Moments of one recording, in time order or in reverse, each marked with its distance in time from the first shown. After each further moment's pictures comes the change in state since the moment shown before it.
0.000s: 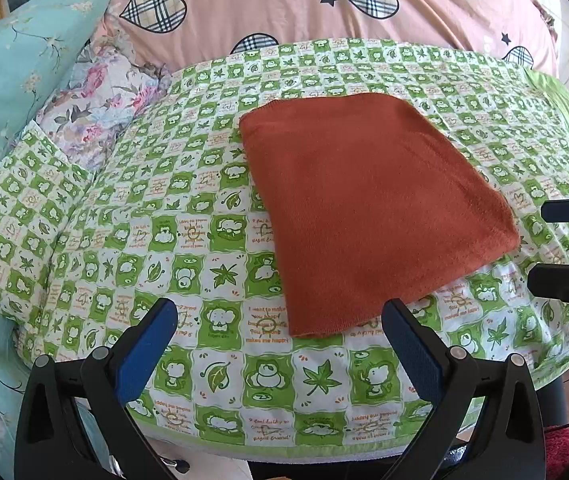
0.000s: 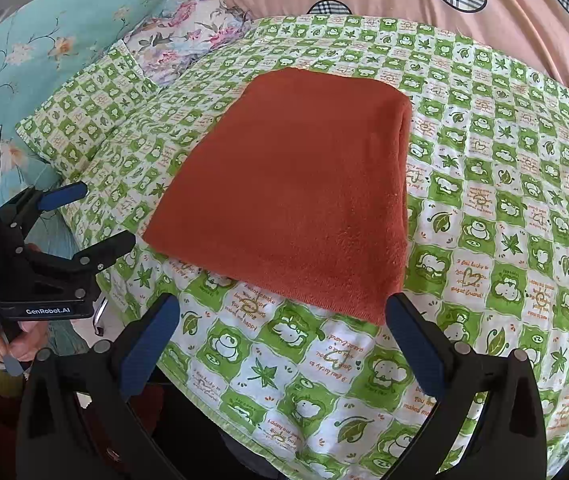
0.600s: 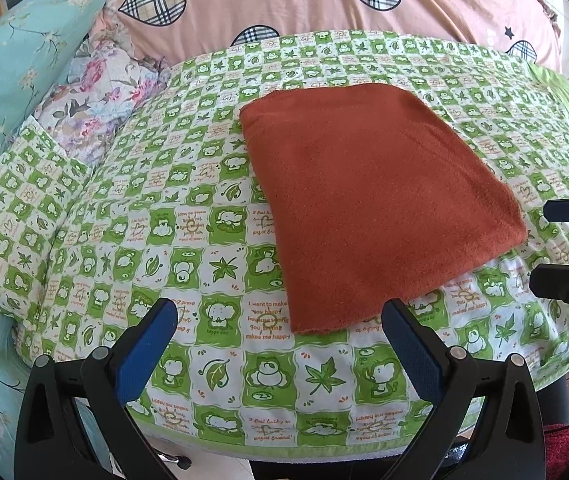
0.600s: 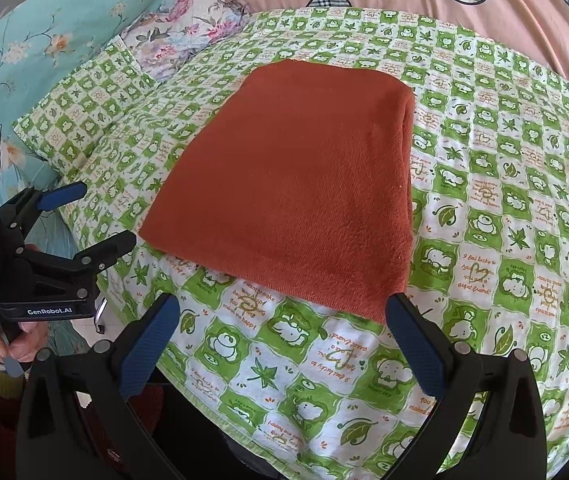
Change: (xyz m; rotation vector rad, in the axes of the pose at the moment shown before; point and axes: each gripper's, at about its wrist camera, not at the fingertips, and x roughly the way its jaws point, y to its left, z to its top) left arm 0.007 -0.001 -0.002 -0.001 0.022 0.007; right arm 0.008 0.000 -0.001 0.007 0.020 0.005
